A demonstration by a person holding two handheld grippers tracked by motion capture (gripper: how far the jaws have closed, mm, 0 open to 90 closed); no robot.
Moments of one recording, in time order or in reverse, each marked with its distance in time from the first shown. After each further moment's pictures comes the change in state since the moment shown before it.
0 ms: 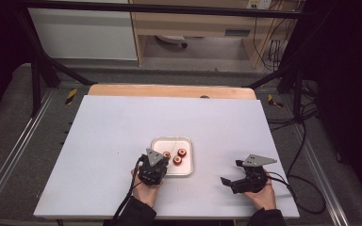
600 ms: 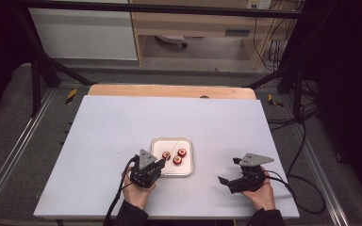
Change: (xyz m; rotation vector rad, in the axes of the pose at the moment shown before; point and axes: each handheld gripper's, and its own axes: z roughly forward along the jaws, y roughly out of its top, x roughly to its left) left arm 0.012 0.002 -0.024 -0.005 -0.111 0.065; right arm 0.011 0.015 -0.001 0.004 -0.008 -0.085
